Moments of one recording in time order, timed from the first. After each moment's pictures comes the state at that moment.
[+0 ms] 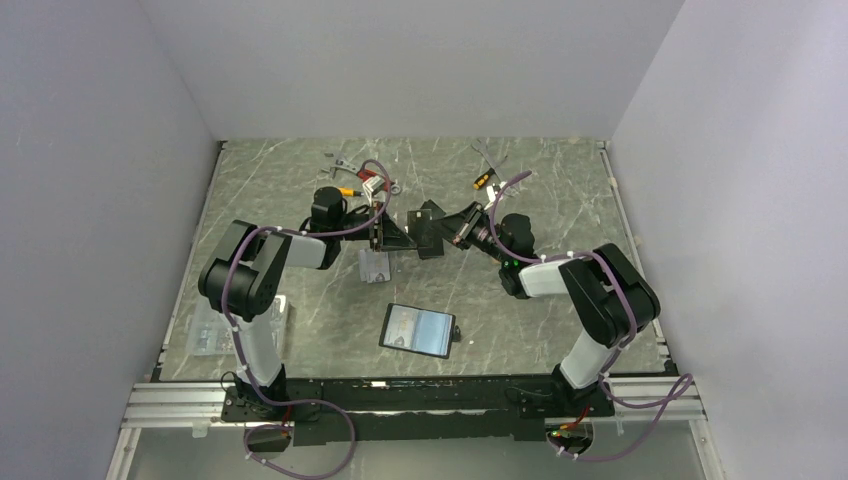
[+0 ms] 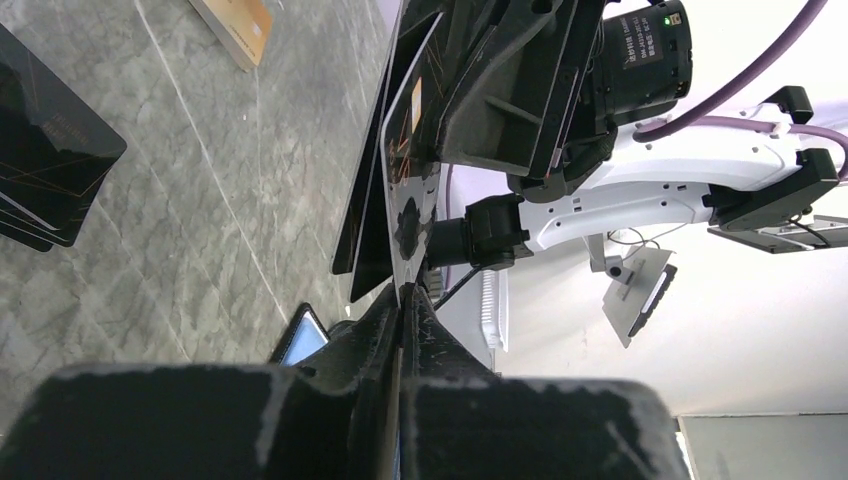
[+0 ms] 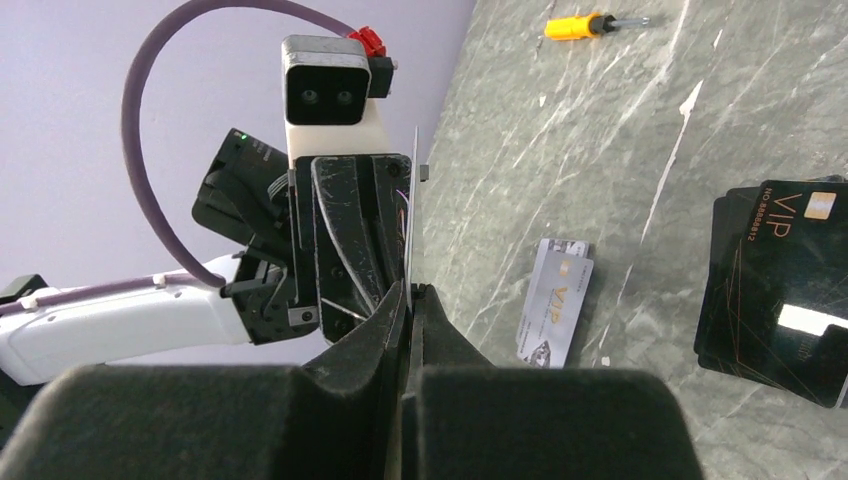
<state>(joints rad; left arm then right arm) -0.34 1.88 0.85 0.87 1.16 -1.06 0.44 1.70 0.59 1.10 -0.45 1.14</state>
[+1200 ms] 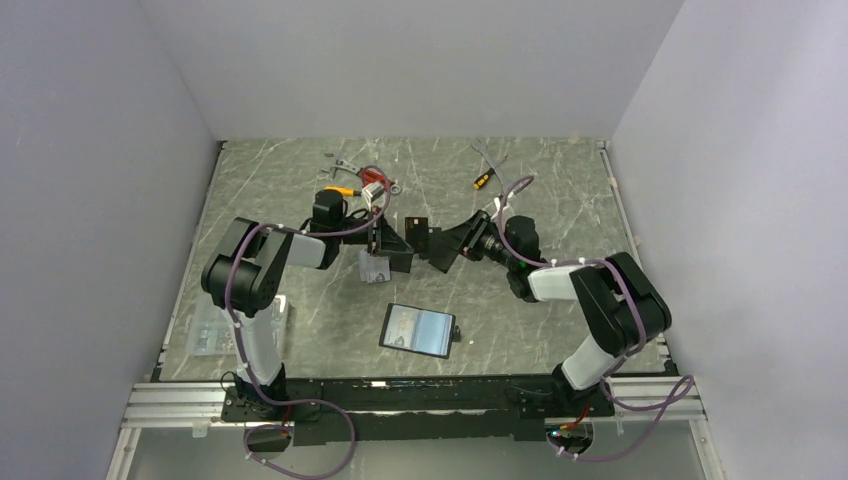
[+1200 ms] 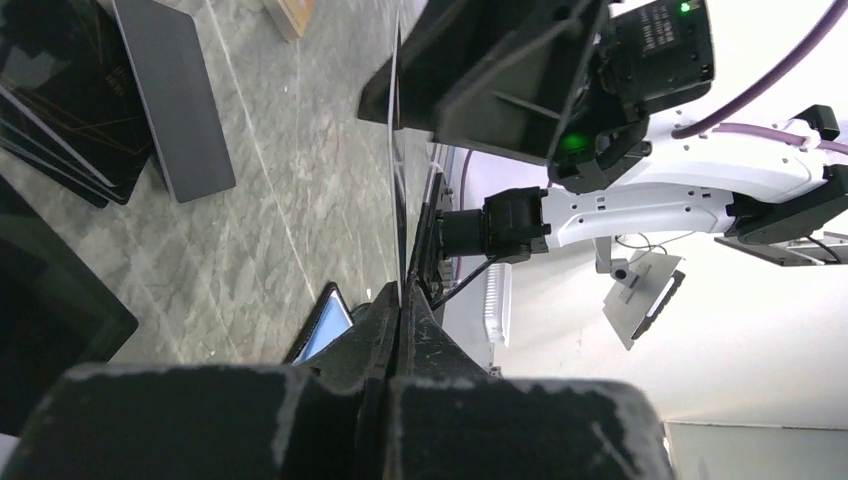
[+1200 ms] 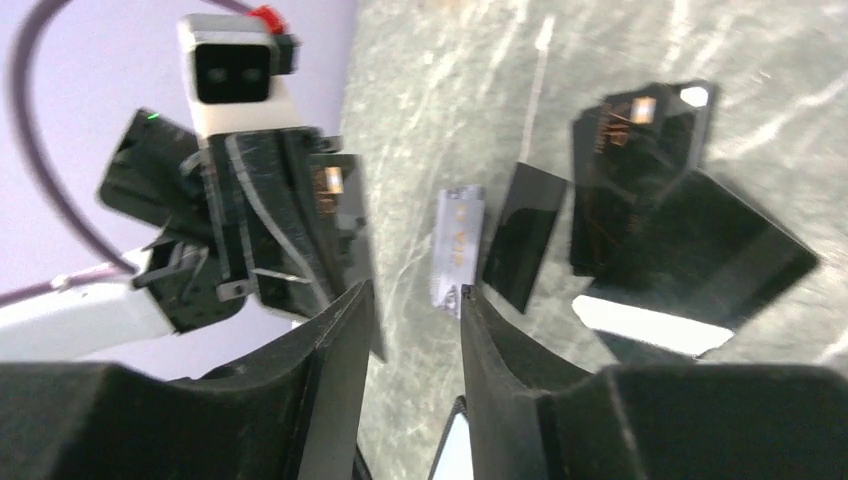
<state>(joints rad) -0.32 1.91 0.85 0.76 1.17 -0.99 0.40 1.65 0.54 0.86 -0.42 1.05</state>
